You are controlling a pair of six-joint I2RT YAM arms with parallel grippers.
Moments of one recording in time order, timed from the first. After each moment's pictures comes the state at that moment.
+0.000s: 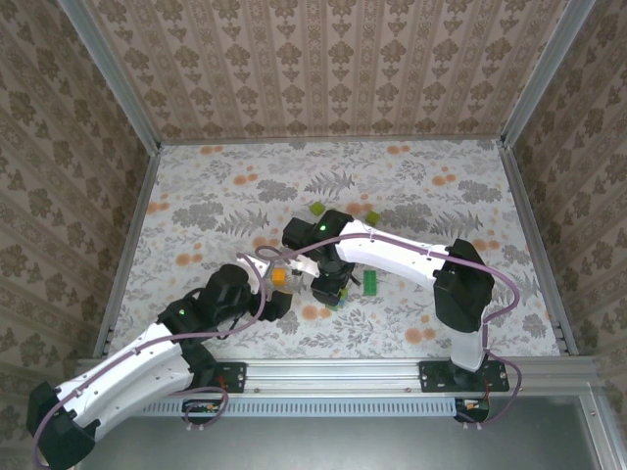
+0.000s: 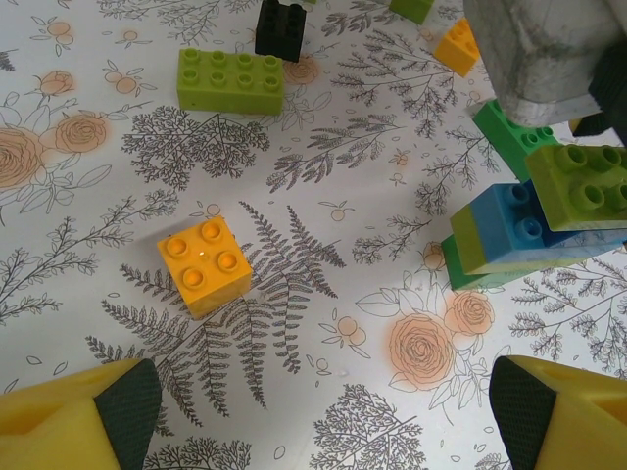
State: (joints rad) left arm -0.84 0.64 0.42 -0.45 0.00 -0.29; right arm 0.96 1.89 1.62 -1.32 0.04 -0.16
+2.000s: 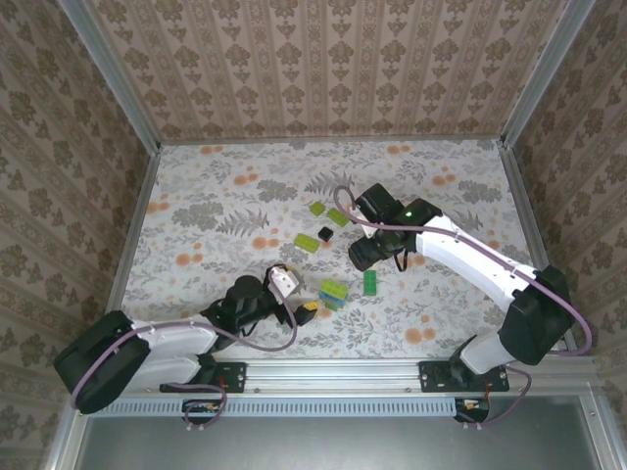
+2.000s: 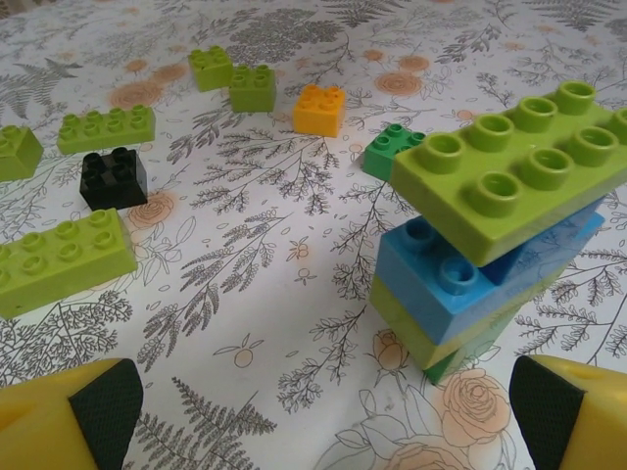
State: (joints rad) left arm -0.85 1.15 0.12 0.65 0.20 0.08; right arm 0.63 1.49 1.25 -0.97 0.07 0.09
